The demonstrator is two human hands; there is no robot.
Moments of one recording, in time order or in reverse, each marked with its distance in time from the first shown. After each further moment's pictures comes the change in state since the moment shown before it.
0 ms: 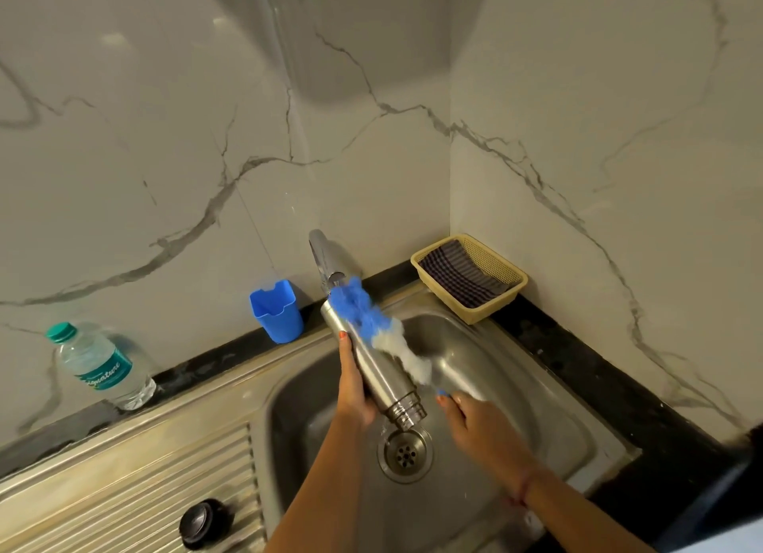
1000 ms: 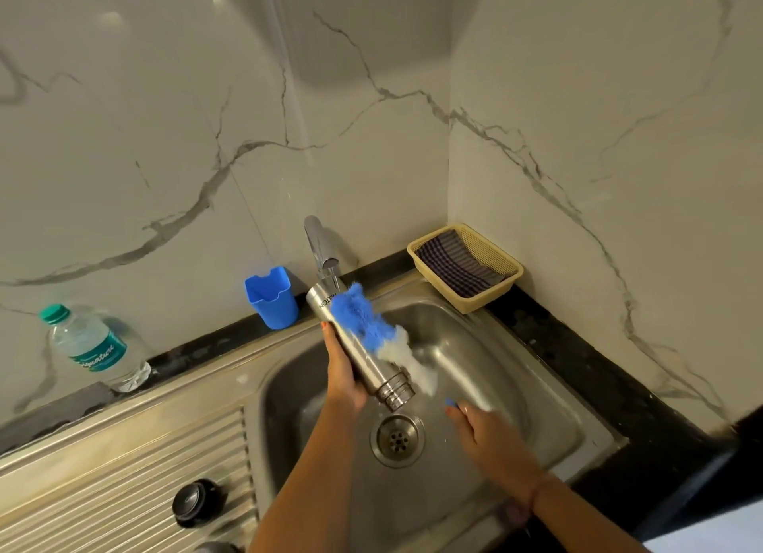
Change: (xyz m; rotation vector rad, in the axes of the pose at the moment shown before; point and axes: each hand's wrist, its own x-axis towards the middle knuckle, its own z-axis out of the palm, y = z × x) left_hand 0.006 -0.001 -0.004 -0.038 0.015 0.096; right_hand -0.021 0.035 0.001 -0.022 -0.064 -0.020
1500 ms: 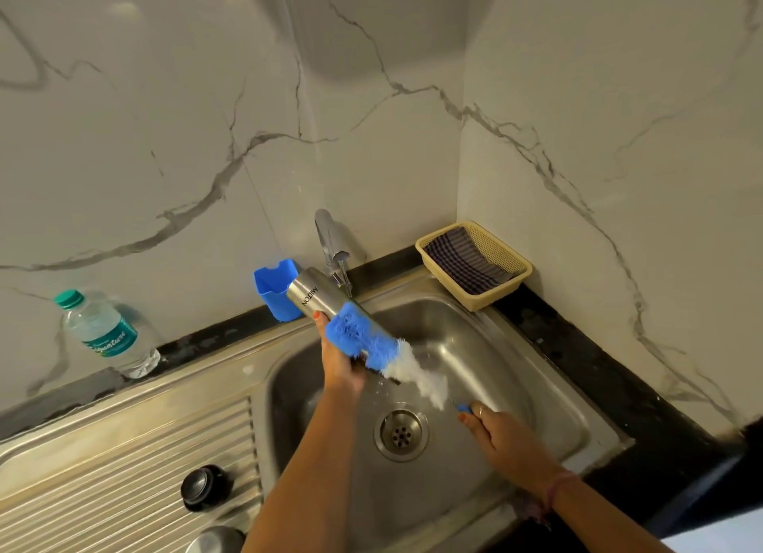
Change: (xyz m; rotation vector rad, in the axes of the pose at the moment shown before) left_hand -0.004 0.018 0.006 -0.154 0.138 0.105; right_hand -0.002 0.022 -0.008 -0.032 -0.137 -0.058
